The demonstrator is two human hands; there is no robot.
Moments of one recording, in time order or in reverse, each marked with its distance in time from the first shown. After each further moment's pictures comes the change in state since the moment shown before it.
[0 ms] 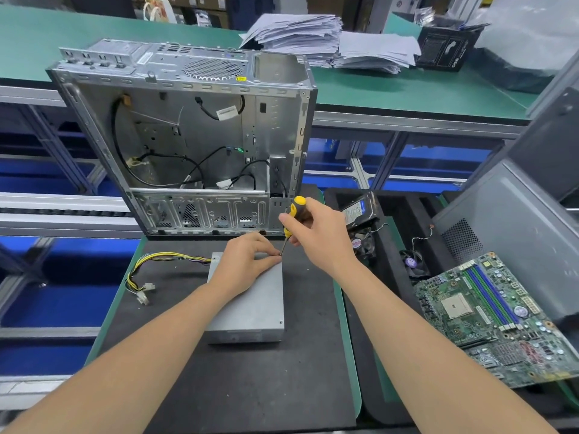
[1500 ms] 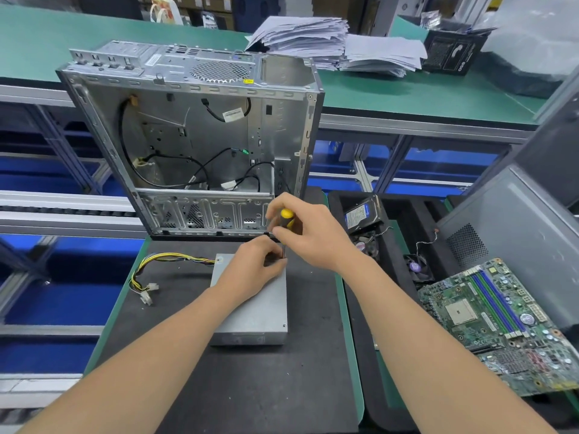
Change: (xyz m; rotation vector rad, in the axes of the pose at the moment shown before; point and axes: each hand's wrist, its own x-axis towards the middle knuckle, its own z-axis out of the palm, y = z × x) left_hand 0.000 -0.001 0.008 0.002 -0.032 0.021; right_hand 0.010 -0.018 -0.006 -0.168 -0.315 -0.267
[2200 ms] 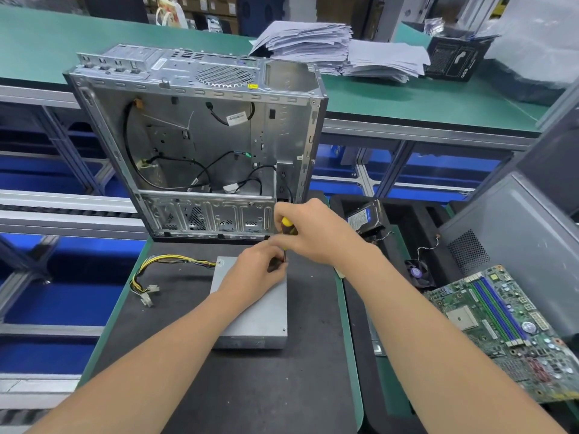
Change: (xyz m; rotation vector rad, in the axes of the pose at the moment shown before) left_hand -0.002 0.003 0.007 0.032 0.072 0.015; right_hand 0.018 -0.007 -0.013 -0.369 -0.183 0.028
